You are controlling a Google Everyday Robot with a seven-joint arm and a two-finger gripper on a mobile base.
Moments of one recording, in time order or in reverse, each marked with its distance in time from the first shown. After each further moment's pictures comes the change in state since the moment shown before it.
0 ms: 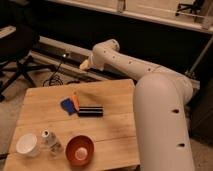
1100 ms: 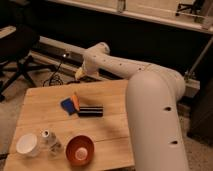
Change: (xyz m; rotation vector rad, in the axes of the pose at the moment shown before) arm -0.062 -0.038 0.024 -0.083 -0.158 -0.131
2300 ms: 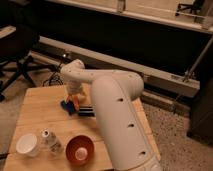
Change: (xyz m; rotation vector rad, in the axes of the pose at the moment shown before) arm -0.090 -0.072 0.116 -0.027 -0.362 -0.095
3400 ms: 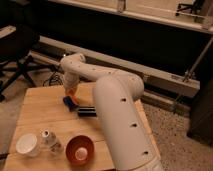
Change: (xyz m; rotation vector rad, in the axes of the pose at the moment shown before) arm 0.029 -0.025 -0.054 0.172 0.078 -0.076
